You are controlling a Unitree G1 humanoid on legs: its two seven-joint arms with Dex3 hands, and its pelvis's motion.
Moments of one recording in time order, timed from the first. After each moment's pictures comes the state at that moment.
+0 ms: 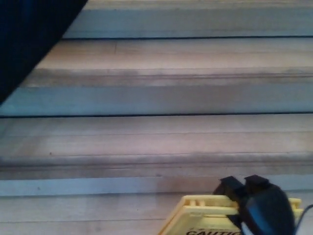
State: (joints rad) left_arm 0.38 0.24 0.46 1.08 -0.25 -0.46 -0.21; right_arm -0.22 -0.42 0.64 0.73 -0.92 -0.32 -1.10
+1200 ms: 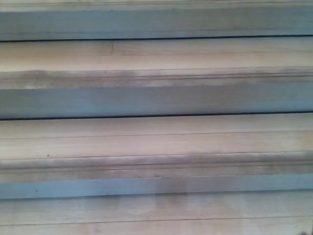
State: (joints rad) left_arm 0.32 0.25 0.49 1.11 -0.26 -0.46 -0.21; right_arm 0.56 -0.75 0.24 -0.18 -1.04 -0.54 -1.17
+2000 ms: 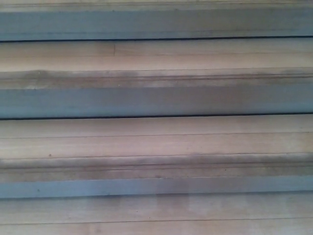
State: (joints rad) left_arm 0.32 0.24 0.52 1.14 -0.26 -0.46 -0.23; right_arm 0.82 -0.70 -0.15 -0.37 -1.07 -0.86 -1.26
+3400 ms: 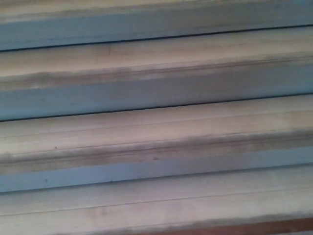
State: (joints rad) left_arm 0.33 0.20 0.56 1.17 -0.30 -0.50 -0.26; right_arm 0.85 -0.40 -0.54 -0.20 -1.01 -1.28 -1.13
